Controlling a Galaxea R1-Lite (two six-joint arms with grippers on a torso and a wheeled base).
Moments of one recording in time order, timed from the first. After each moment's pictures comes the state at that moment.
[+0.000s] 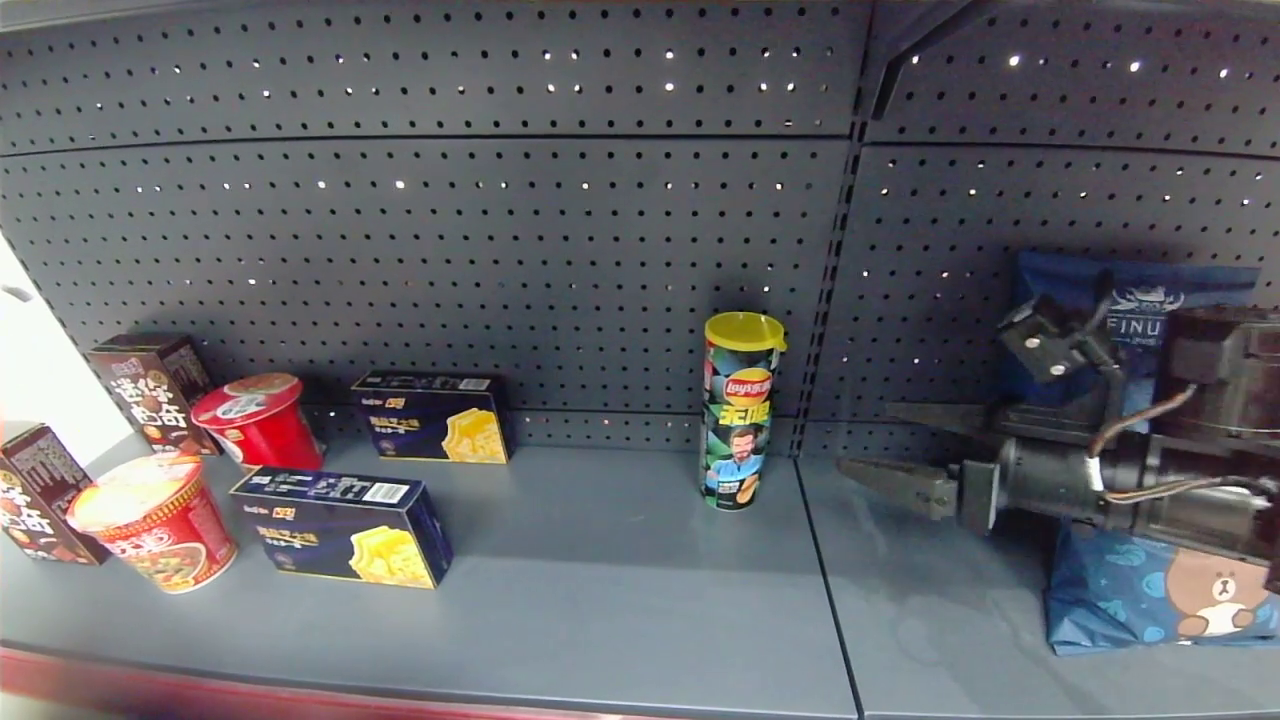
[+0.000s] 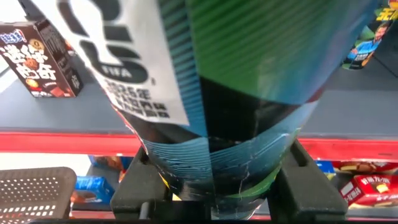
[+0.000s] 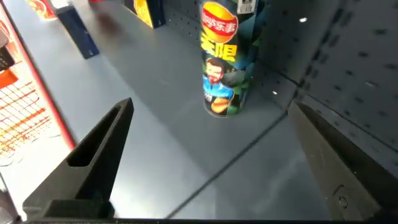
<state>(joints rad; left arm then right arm) -0.06 0.25 -0.40 0.22 0.03 -0.03 0.37 1.56 -0.70 -0.63 0.46 -0.11</state>
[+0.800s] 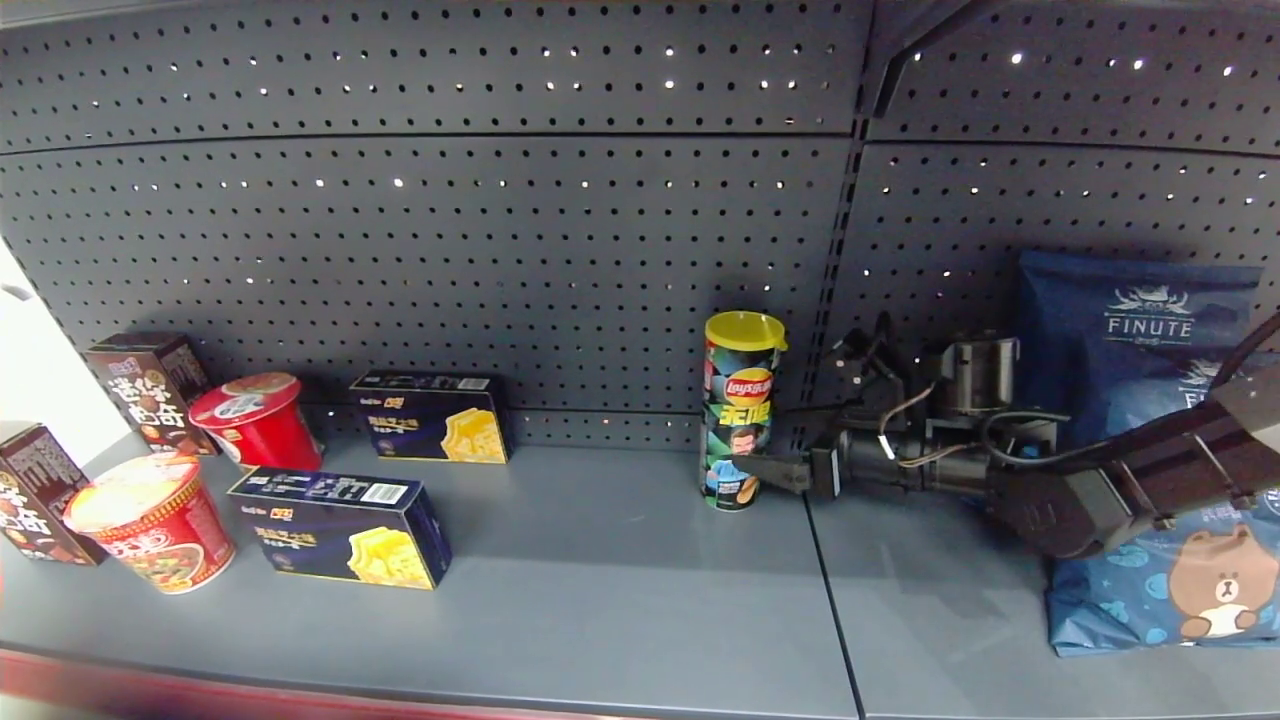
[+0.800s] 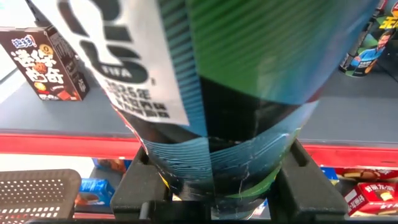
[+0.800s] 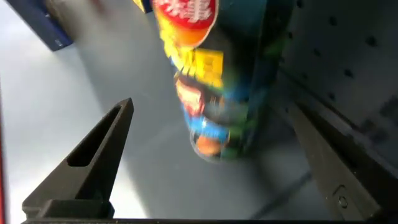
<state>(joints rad) -0.06 0.24 -0.42 0.22 0.05 -0.03 0.39 2.01 -1.02 -0.70 0.57 -0.13</state>
